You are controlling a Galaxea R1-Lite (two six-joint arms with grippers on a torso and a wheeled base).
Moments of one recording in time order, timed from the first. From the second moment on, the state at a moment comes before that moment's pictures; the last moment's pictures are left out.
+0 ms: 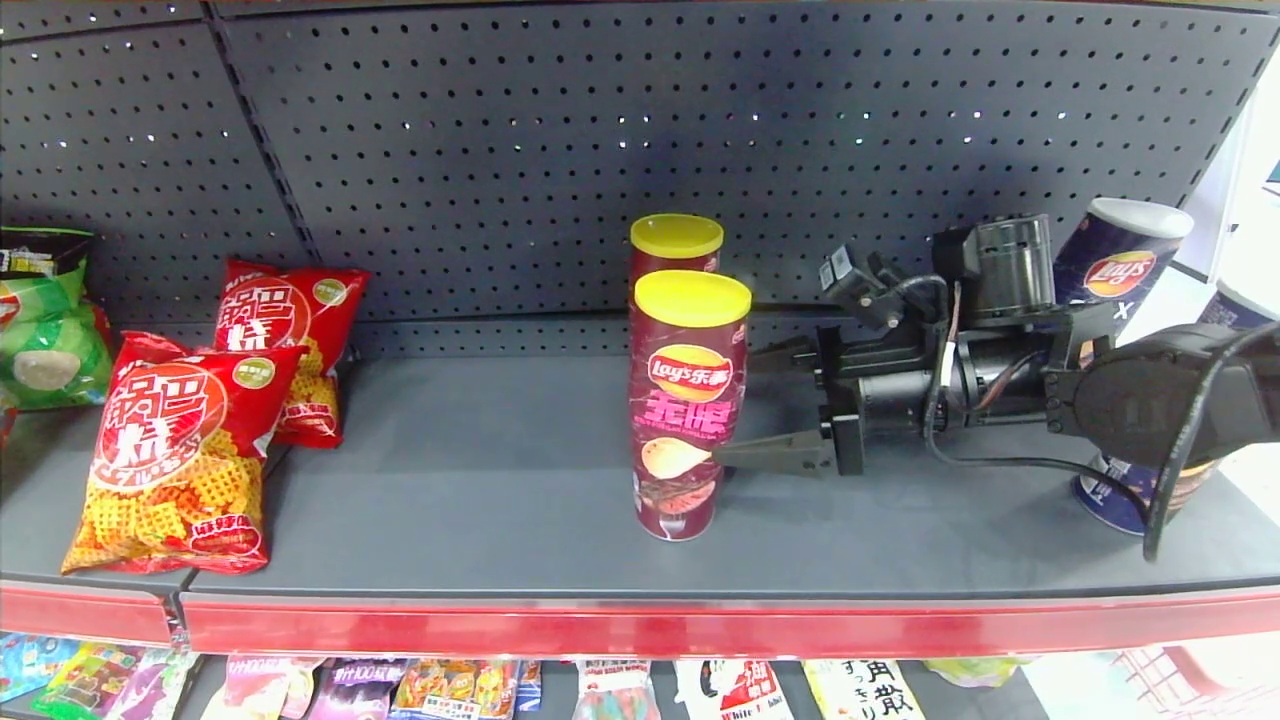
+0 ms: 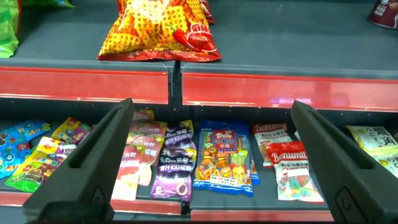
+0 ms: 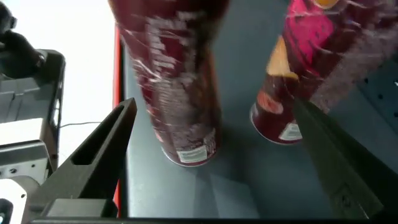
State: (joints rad) left arm 0.00 0.00 0.00 0.01 0.03 -0.03; right arm 0.44 1.83 -1.14 -0.24 0.81 -0.44
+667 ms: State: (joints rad) left arm 0.00 0.00 0.00 0.01 0.03 -0.03; right arm 0.42 1.84 -1.14 -0.24 0.81 -0.44
